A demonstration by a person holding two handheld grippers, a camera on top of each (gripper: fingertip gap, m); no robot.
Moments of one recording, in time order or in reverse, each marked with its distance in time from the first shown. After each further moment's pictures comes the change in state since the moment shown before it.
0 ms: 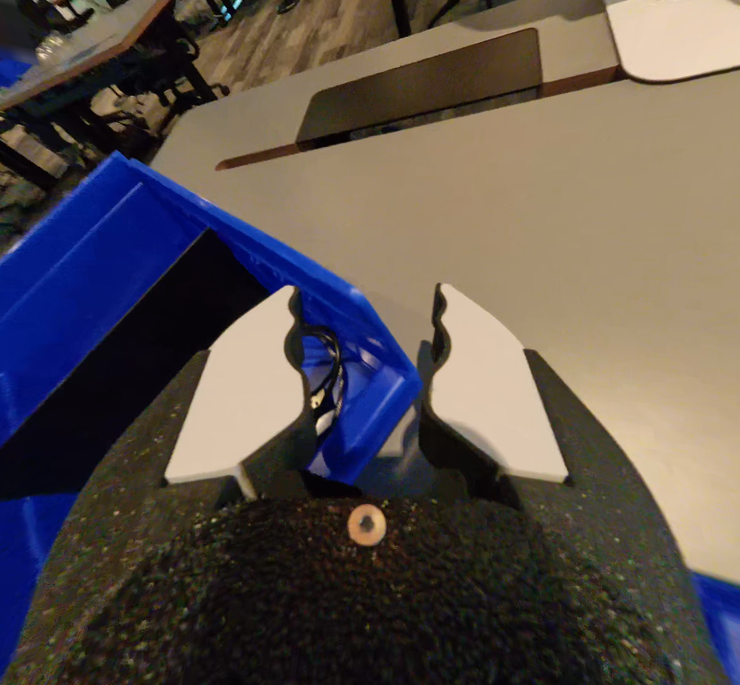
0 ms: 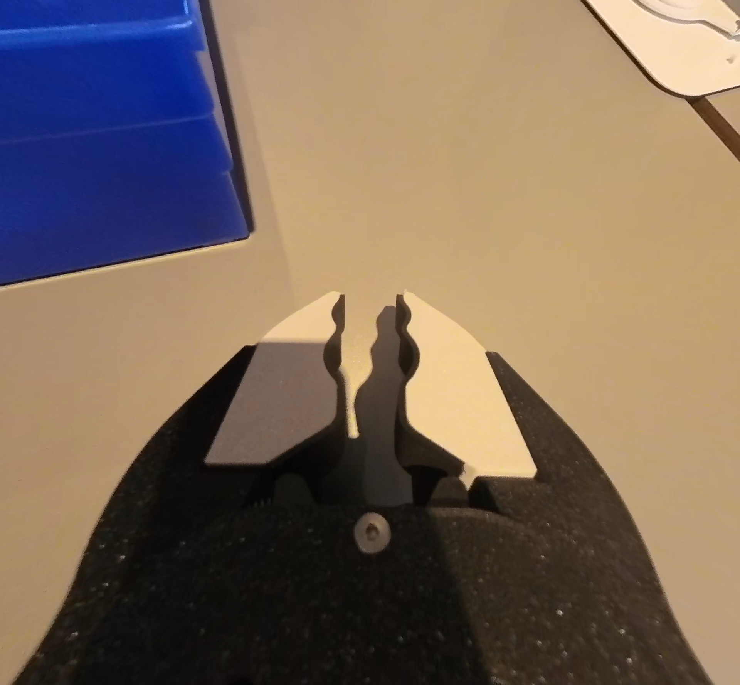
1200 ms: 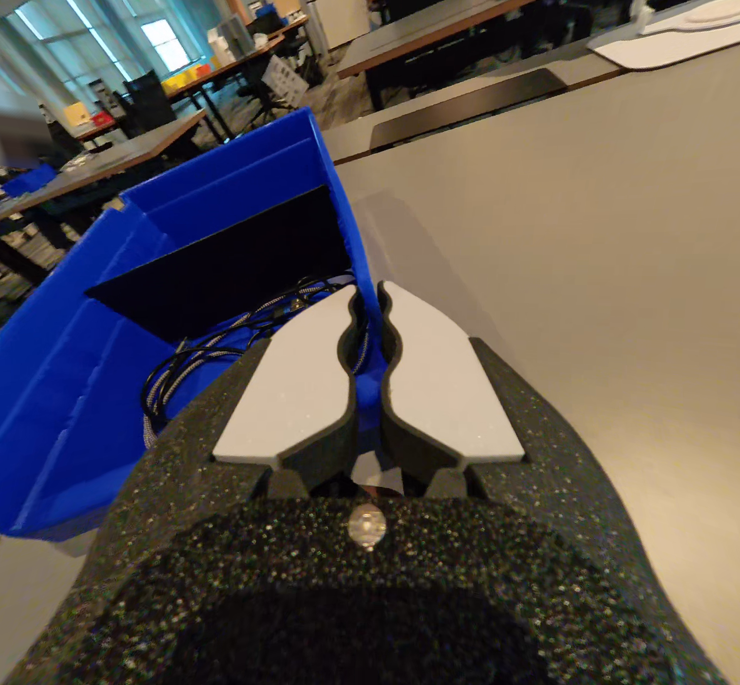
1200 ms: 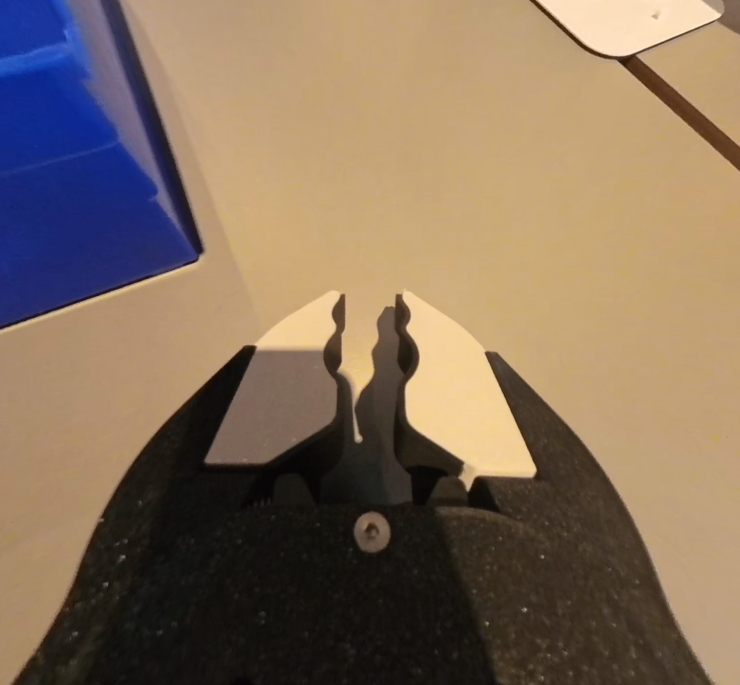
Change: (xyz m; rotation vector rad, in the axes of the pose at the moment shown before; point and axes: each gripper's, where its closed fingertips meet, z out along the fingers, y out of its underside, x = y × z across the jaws) left arm -0.119 0.087 -0.072 0.282 0.092 0.017; right arm 0.021 0.001 0.000 -0.006 0.107 0.113
